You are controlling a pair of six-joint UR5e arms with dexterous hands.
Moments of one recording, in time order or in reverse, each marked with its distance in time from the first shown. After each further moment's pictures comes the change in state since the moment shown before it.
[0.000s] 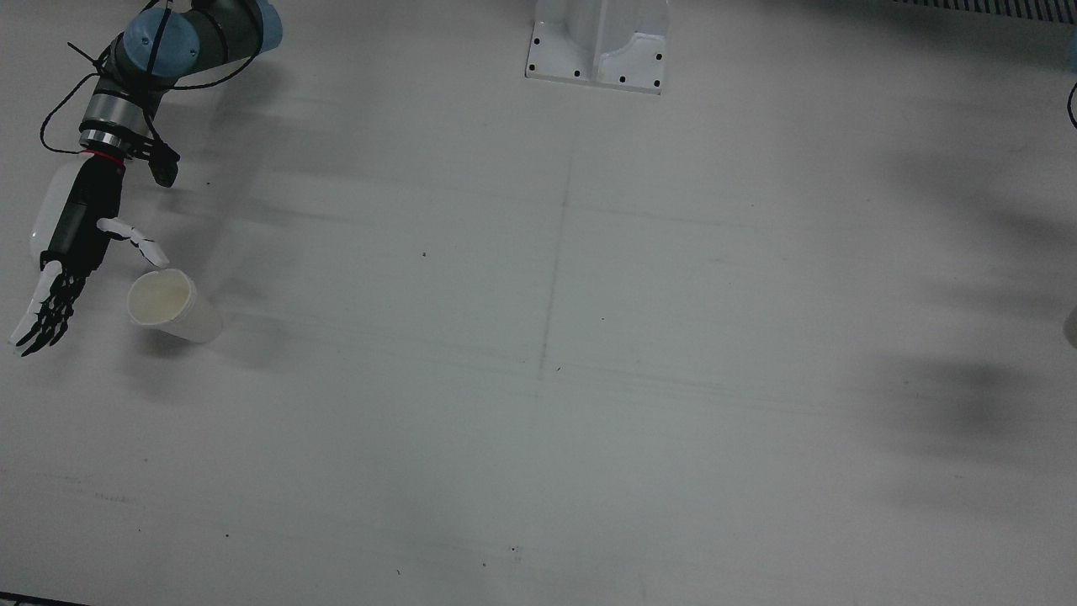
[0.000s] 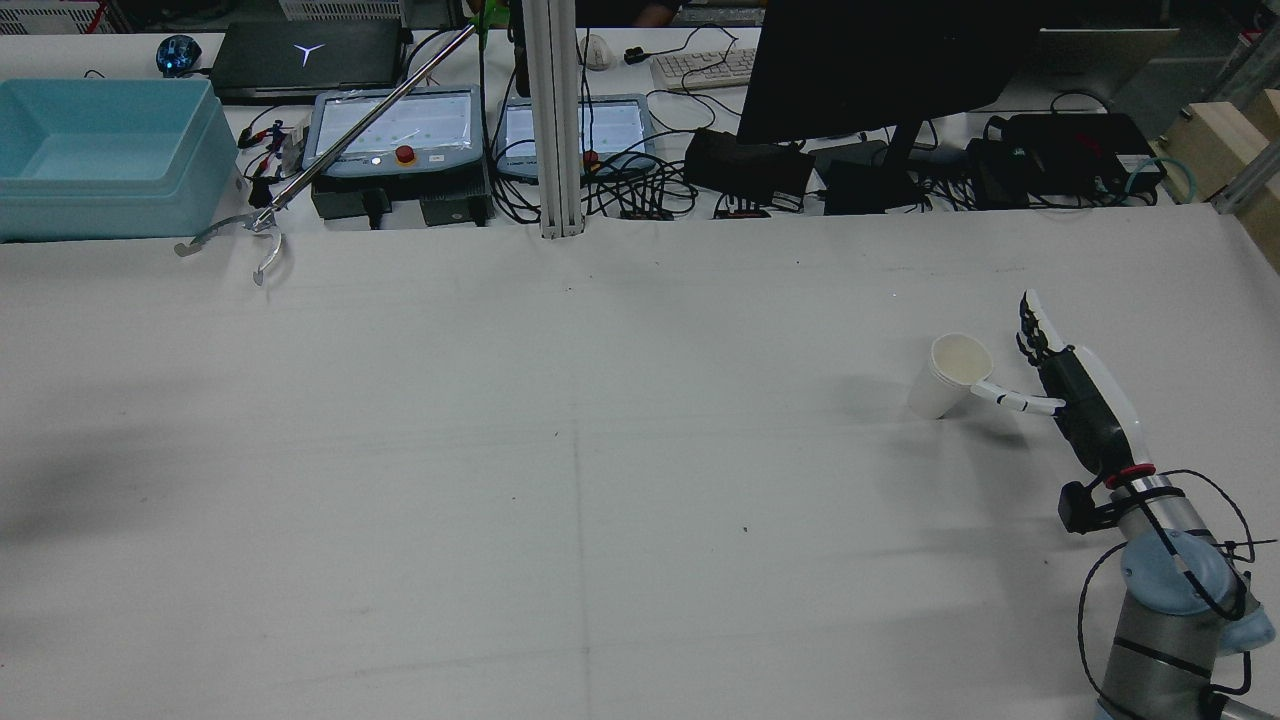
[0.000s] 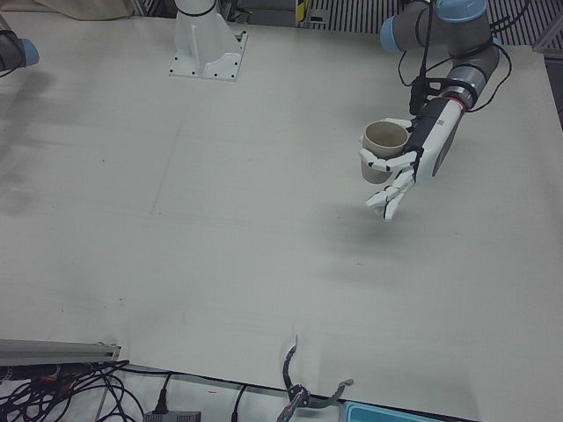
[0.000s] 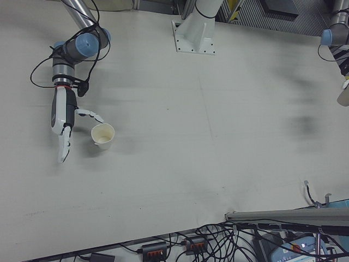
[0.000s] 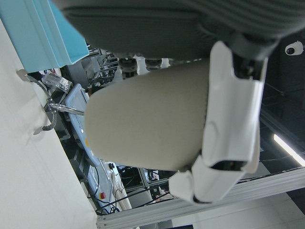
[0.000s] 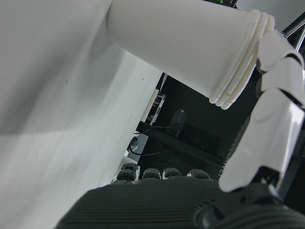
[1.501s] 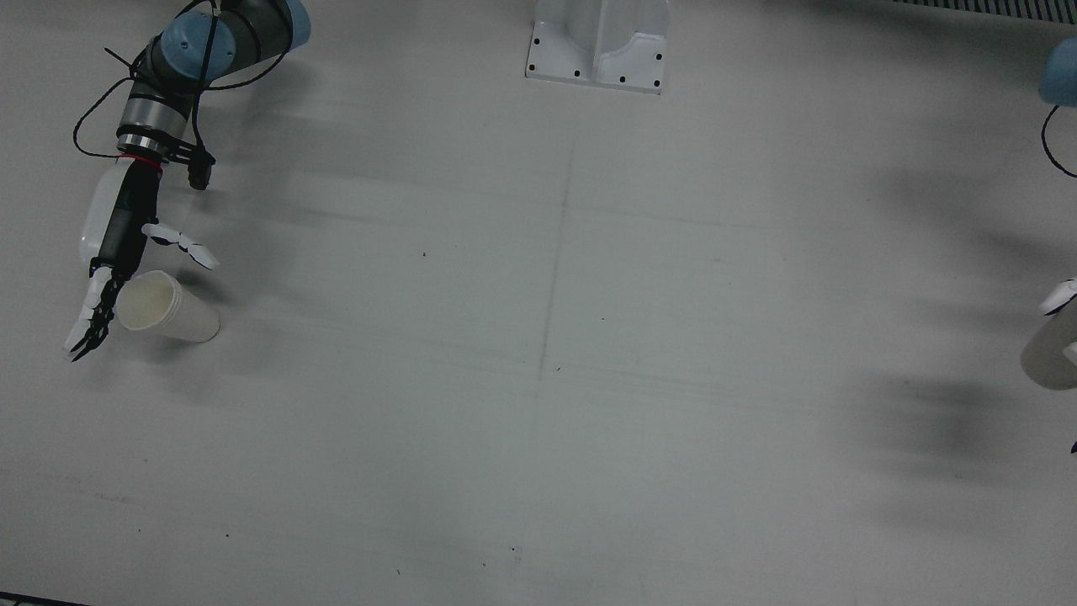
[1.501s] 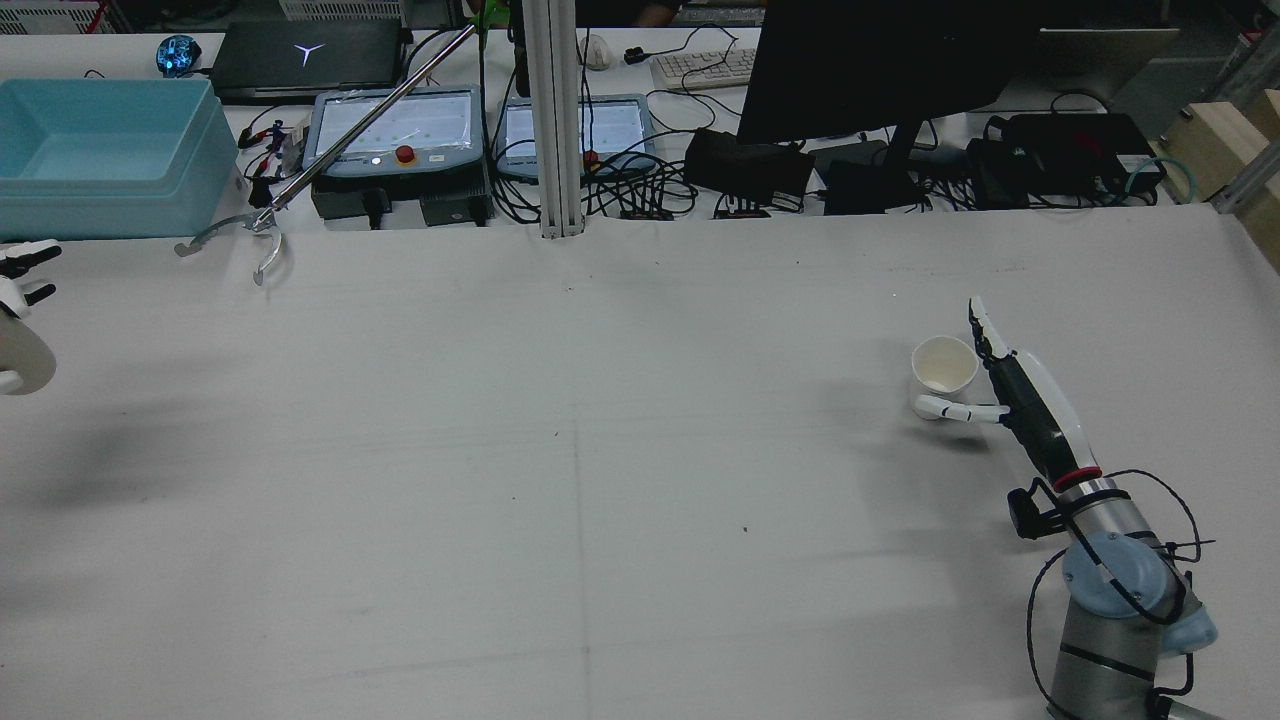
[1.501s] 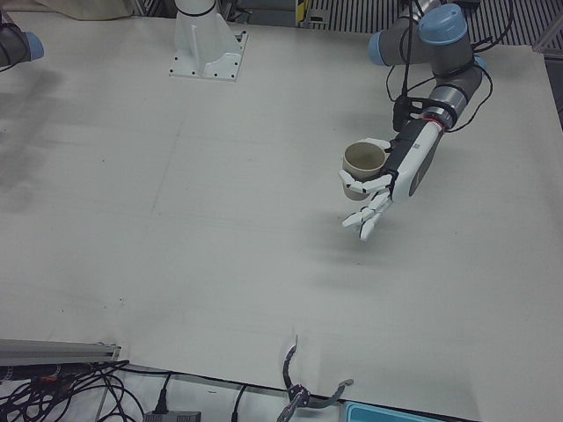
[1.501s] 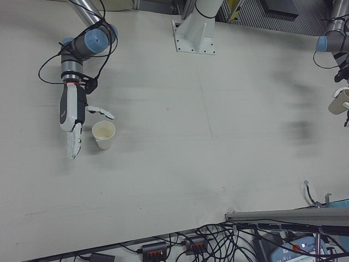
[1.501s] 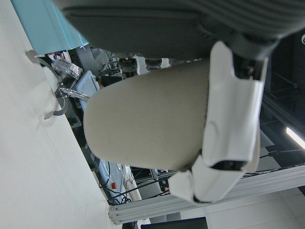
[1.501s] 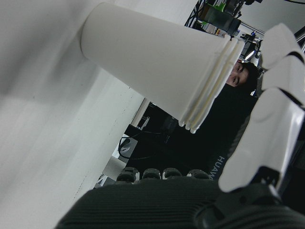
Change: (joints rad) left arm 0.043 -0.103 0.070 0.049 0.000 0.002; right arm -0.018 0.004 0.085 -0.080 0.019 -0.073
